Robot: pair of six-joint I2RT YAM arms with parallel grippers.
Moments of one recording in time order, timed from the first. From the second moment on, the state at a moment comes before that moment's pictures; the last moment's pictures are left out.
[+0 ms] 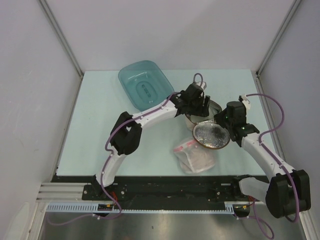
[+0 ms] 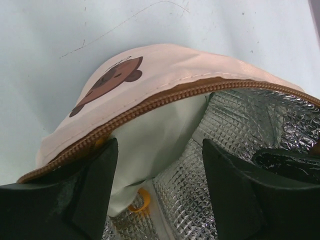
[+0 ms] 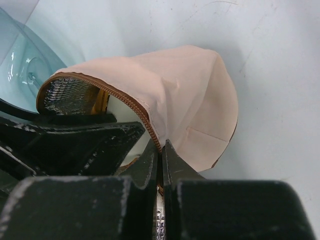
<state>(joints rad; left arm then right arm) -0.86 2.25 1.97 -0.43 0.04 -0.52 0.24 1.12 0.73 -0.21 0.17 0.85</state>
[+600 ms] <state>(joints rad) -0.86 2.35 2.07 -0.53 0.09 -0.45 0.23 1.14 0.73 -0.19 0.15 0.86</state>
